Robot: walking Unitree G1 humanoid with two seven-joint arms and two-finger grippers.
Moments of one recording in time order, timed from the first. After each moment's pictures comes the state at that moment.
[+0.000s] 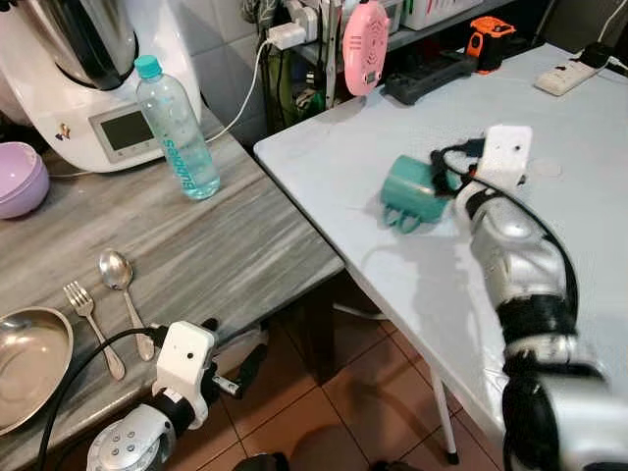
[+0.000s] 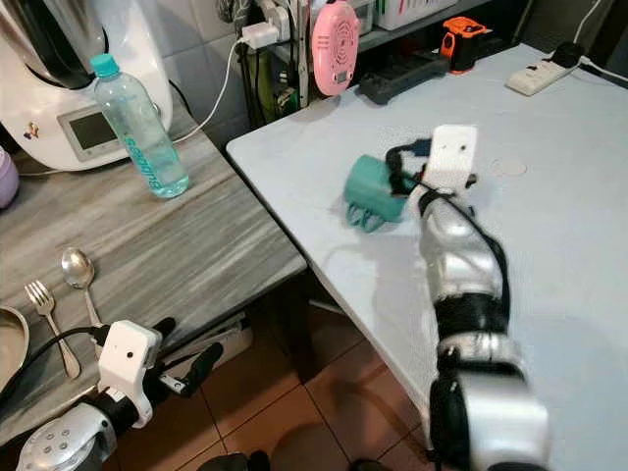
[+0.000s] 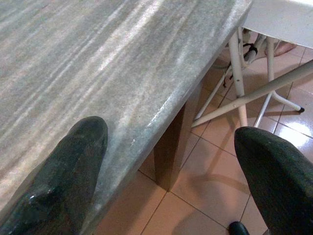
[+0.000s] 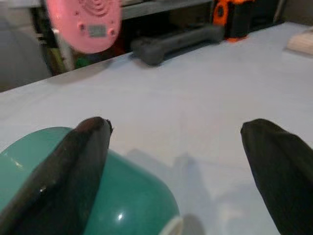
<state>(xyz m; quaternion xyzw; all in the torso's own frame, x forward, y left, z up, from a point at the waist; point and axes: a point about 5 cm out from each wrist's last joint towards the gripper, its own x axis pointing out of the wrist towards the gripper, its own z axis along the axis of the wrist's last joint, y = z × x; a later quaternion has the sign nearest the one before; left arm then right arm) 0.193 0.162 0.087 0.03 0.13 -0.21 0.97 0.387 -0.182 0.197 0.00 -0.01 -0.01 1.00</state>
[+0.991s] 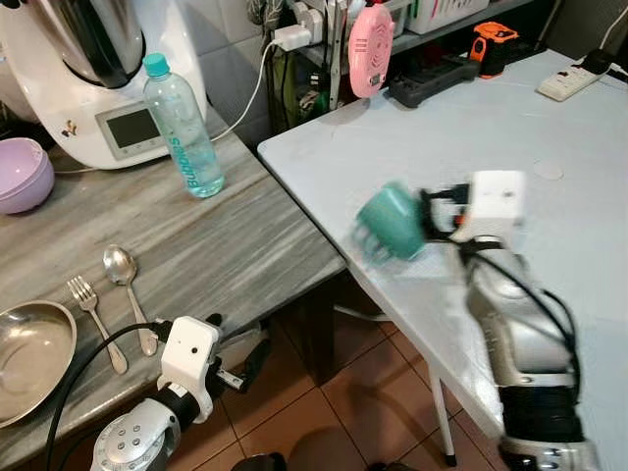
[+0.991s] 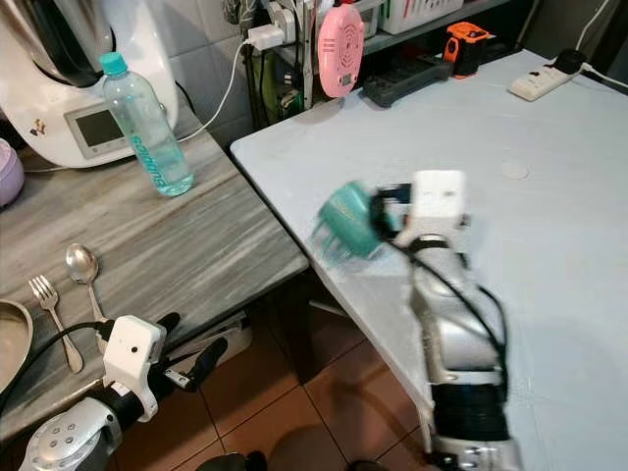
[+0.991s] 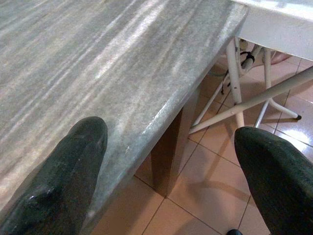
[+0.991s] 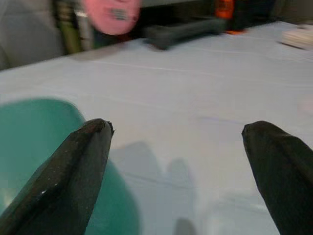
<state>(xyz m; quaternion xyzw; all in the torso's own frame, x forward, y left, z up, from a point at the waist) 0.199 0.157 0.089 0.03 0.12 -0.22 0.97 0.328 -0.173 0.181 -0.03 0.01 -0.04 1.00</state>
